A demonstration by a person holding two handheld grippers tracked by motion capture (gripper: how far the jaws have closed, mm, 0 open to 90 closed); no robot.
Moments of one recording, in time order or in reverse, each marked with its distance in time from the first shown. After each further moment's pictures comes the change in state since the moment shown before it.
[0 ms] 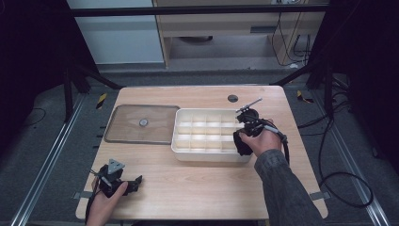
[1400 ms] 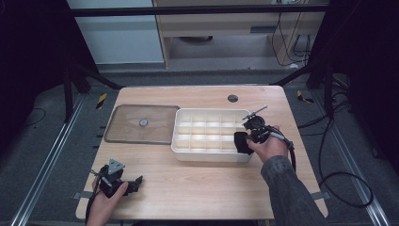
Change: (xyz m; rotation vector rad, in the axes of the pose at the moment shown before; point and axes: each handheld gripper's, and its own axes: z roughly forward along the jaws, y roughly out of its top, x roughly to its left) left arm -0.001 0.000 0.000 -0.003 -0.005 0.004; right arm -0.014 -0.026 0.010 0.040 -0.040 0.000
